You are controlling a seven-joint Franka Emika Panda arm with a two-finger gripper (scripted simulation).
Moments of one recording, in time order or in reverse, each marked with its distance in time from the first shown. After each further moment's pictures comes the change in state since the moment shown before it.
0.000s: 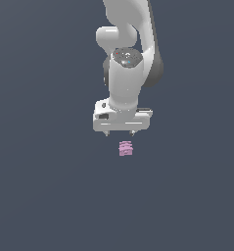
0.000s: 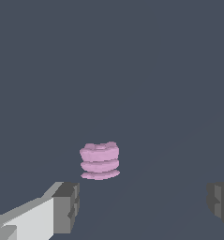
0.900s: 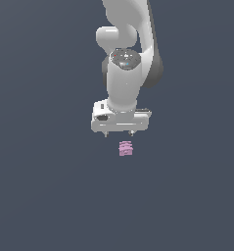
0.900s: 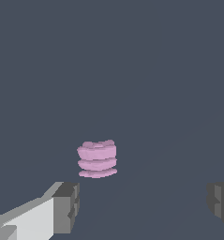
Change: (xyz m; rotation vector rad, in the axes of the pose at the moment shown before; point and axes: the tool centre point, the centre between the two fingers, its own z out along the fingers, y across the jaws) arm 0.001 0.004 0.001 0.001 -0.023 -0.009
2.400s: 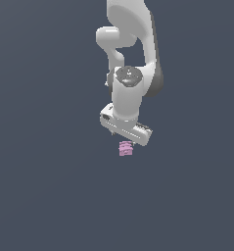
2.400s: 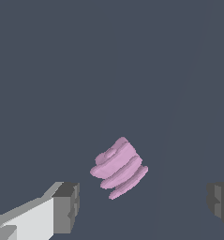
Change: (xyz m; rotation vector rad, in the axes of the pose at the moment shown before) arm -0.009 -0.022 0.043 0.026 -0.023 0.616
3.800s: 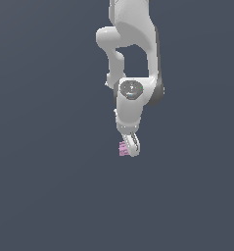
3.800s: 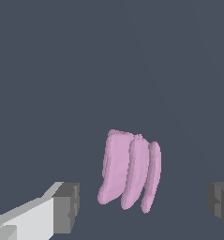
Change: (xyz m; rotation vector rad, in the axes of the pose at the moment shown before) arm -0.021 -0.005 0.048 -0.001 -0.015 0.744
